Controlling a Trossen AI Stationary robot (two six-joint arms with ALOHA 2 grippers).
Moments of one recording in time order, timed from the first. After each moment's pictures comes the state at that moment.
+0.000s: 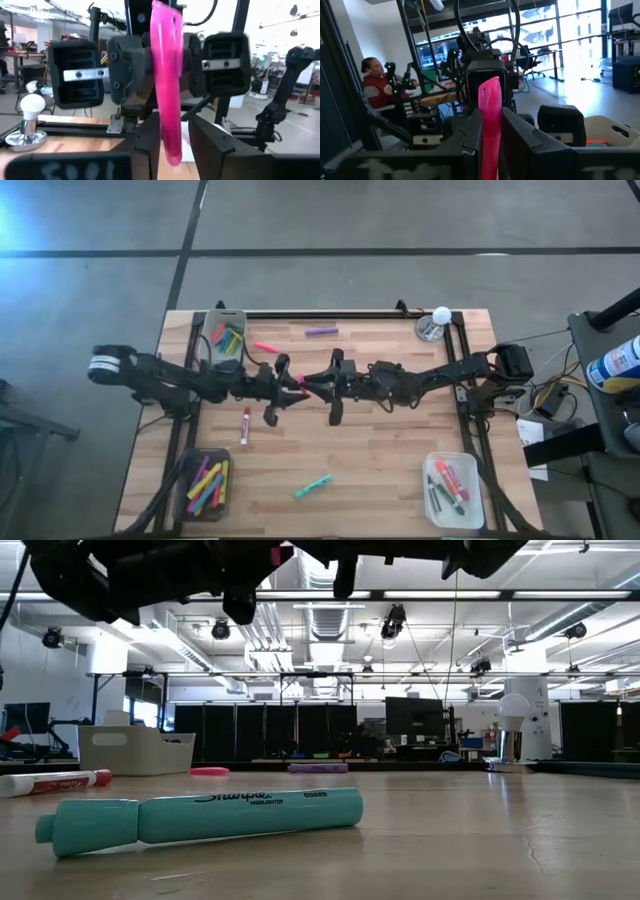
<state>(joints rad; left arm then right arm) 0.02 1.30 0.48 1.06 0.16 -0.15 0.07 1.69 1.00 0.85 0.13 0.21</state>
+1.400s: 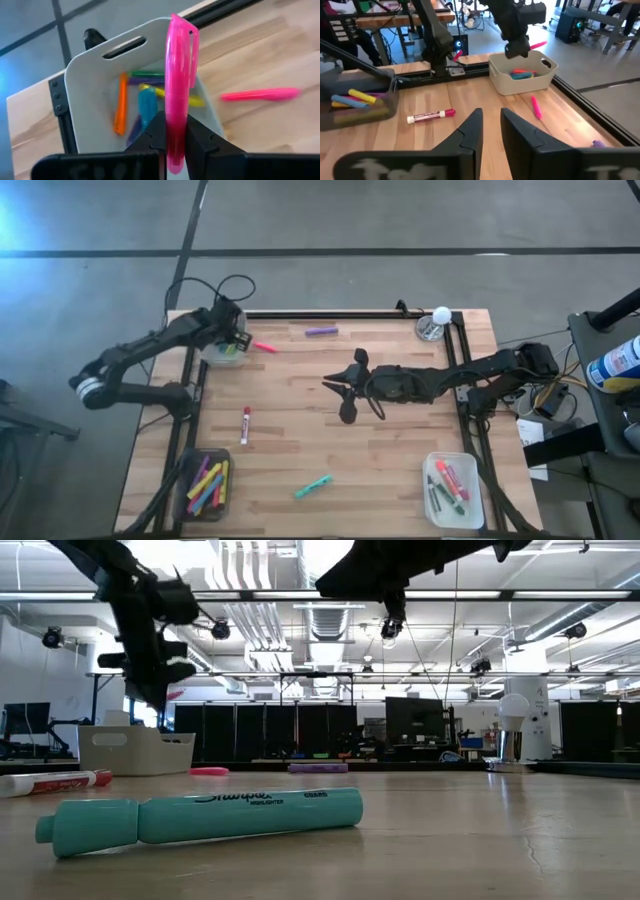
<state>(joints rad) 0.80 1.11 0.80 -0.71 -0.39 -0.24 0.10 1.49 0.94 0.29 0.34 0.14</state>
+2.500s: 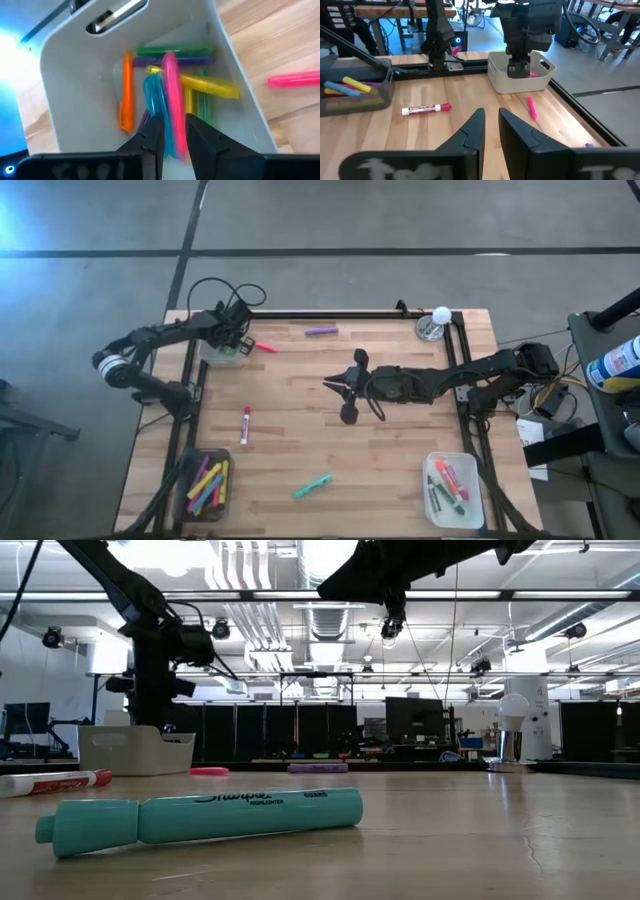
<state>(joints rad) 0.84 1.37 0.80 -0.65 -0.47 -0.21 0.10 1.49 0.93 0.29 0.34 0.07</state>
